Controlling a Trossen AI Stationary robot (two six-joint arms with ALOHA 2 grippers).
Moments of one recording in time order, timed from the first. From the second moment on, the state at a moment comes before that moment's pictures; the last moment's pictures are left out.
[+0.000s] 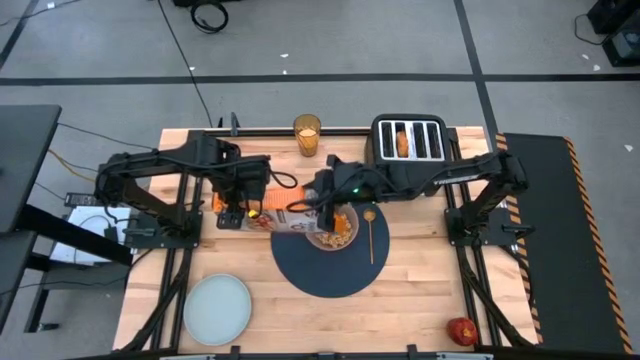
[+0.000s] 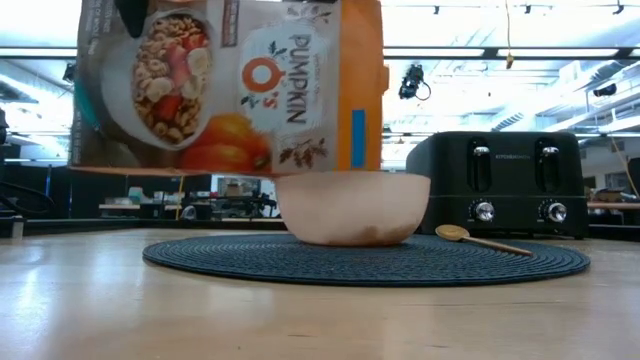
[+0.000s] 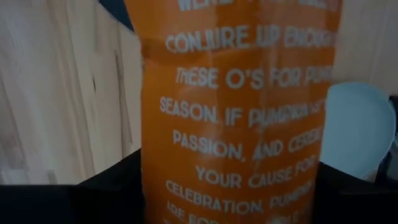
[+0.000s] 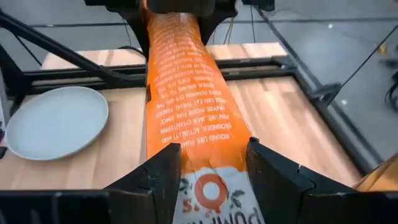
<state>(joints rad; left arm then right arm) 0.06 1.43 1.57 -1.58 0.05 0.08 0.08 1.65 1.52 -0.37 0.23 0.09</state>
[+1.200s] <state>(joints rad) 0.06 1.43 1.57 -1.56 0.05 0.08 0.08 1.63 1.54 -0.34 0.24 0.07</state>
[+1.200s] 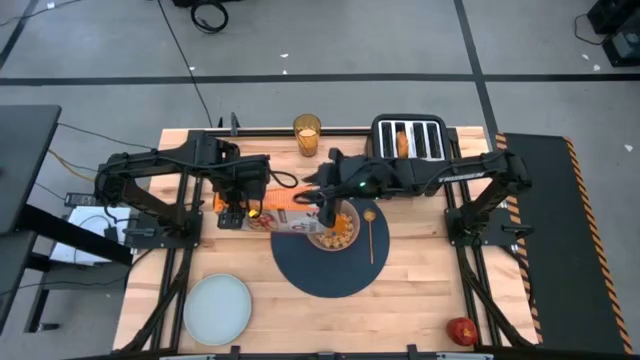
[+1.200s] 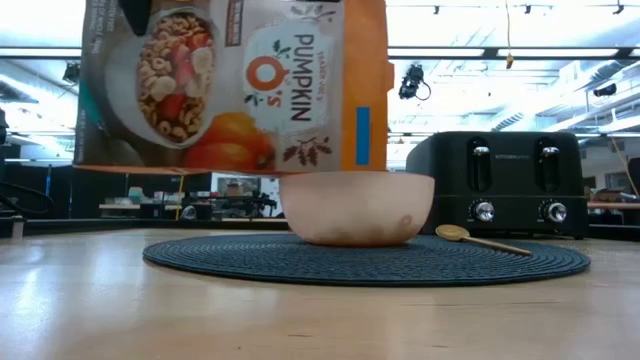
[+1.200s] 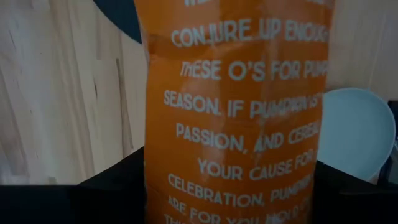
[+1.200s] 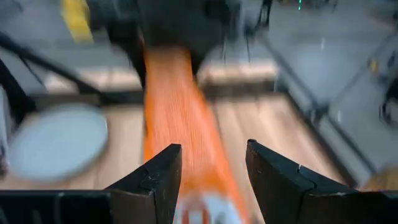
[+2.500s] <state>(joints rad) 0.14 1.41 1.57 -1.58 0.05 0.10 0.06 1.65 1.54 -0.44 0.27 0.10</state>
